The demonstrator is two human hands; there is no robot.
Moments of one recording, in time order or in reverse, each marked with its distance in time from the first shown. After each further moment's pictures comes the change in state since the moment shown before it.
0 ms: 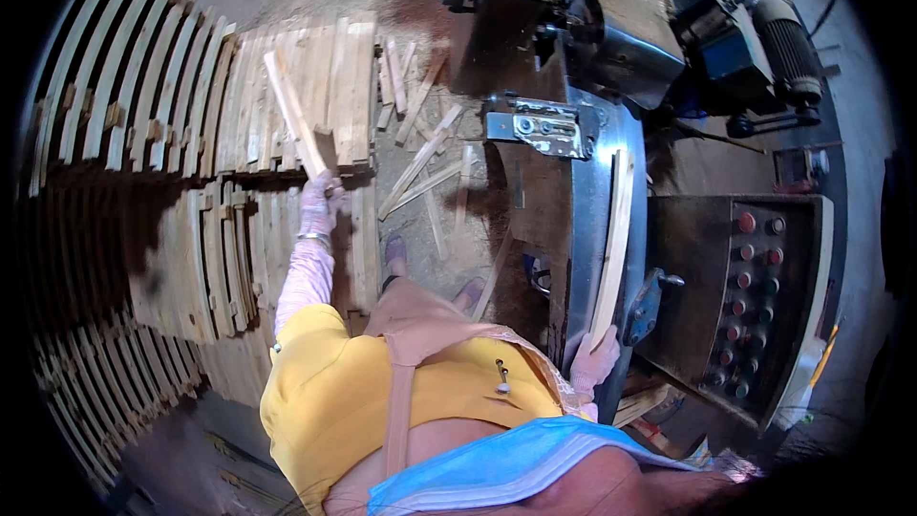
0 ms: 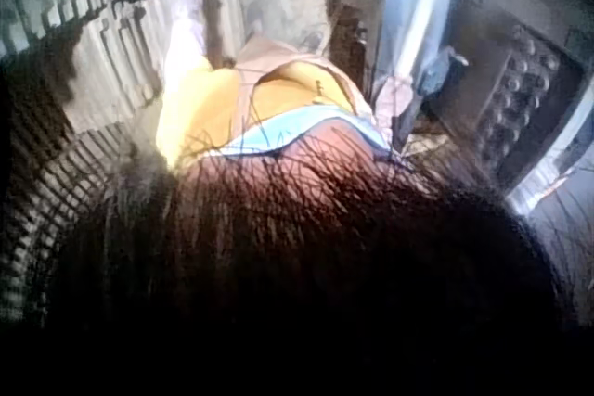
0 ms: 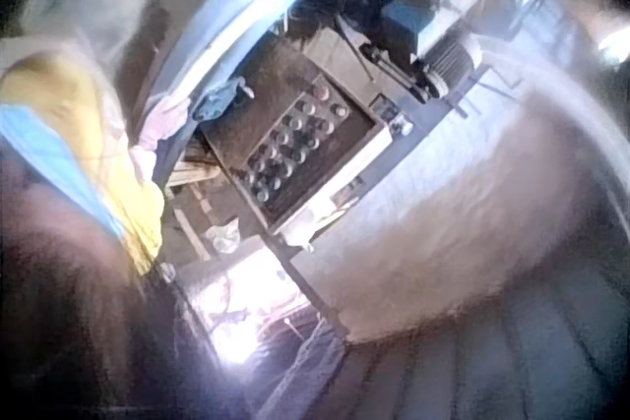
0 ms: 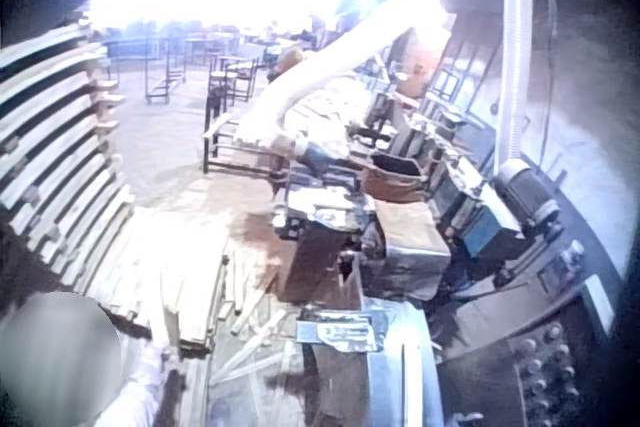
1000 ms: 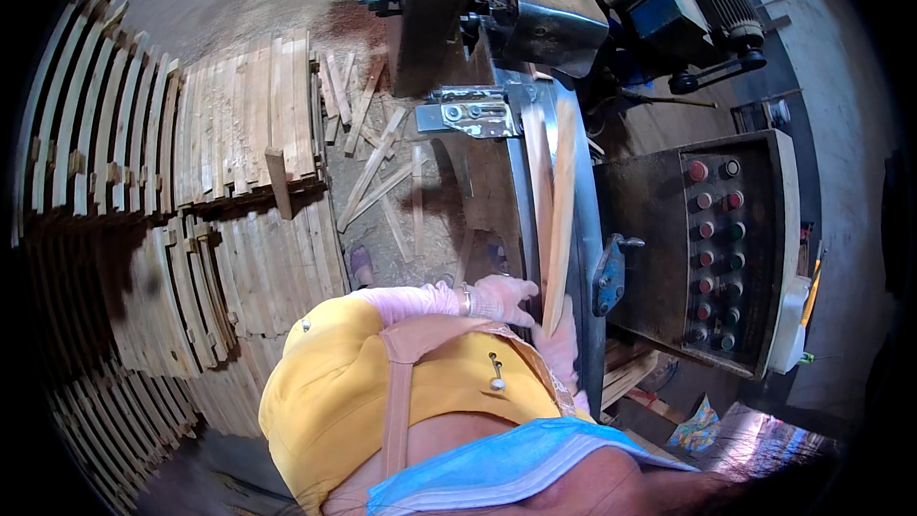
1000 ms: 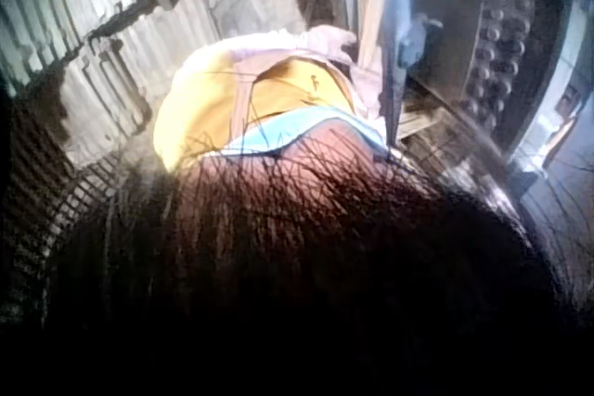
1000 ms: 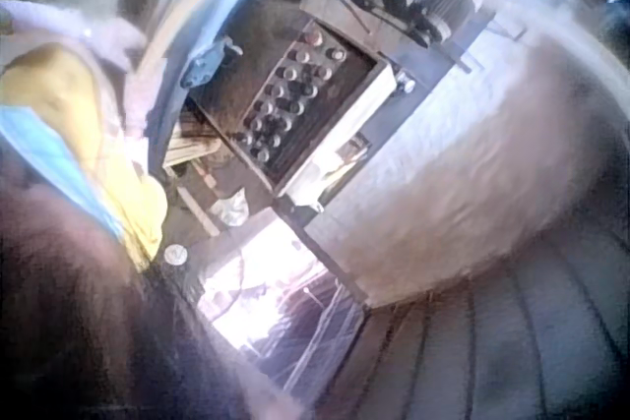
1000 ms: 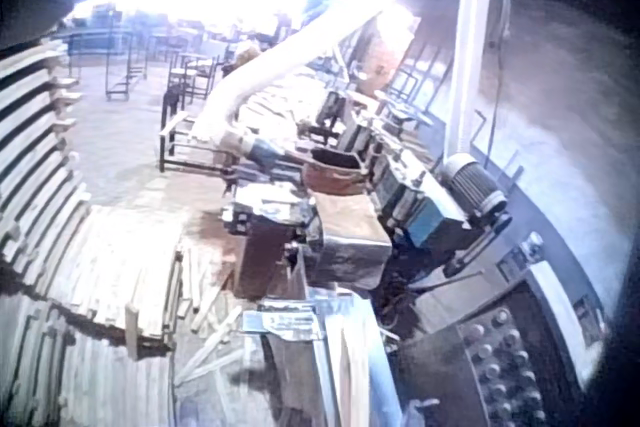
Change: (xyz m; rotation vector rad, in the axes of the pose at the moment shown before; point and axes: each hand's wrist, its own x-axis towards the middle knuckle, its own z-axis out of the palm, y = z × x) left_hand -0.268 -0.198 0.322 1.442 -1.477 0.033; right_hand 0.005 -0.054 -0.079 0.461 -0.421 0.037
